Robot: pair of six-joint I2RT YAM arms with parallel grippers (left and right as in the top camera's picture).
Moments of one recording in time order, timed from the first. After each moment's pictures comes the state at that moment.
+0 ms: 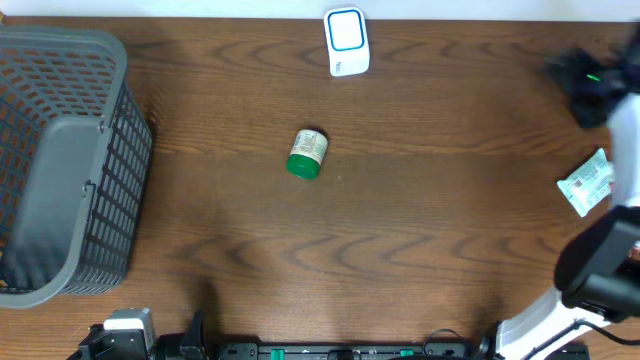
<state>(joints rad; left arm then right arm) 0.10 0.22 1.17 -1.52 0.13 -0.03 -0.32 1.89 1.70 -0.76 -0.28 0.52</state>
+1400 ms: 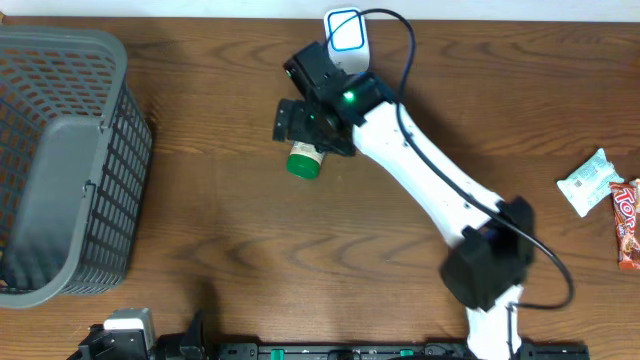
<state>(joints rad) 0.10 0.22 1.17 -1.52 0.13 -0.03 0.67 2.09 1.99 -1.07 -0.08 0.86</state>
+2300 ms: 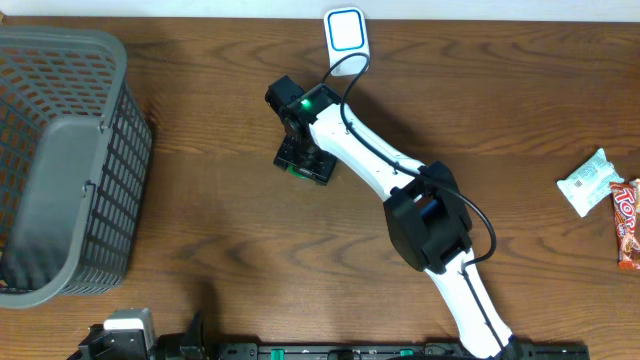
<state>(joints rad) 0.10 0.22 1.17 -1.52 0.13 -0.03 0.69 2.41 2.10 -1.18 -0.15 1.11</state>
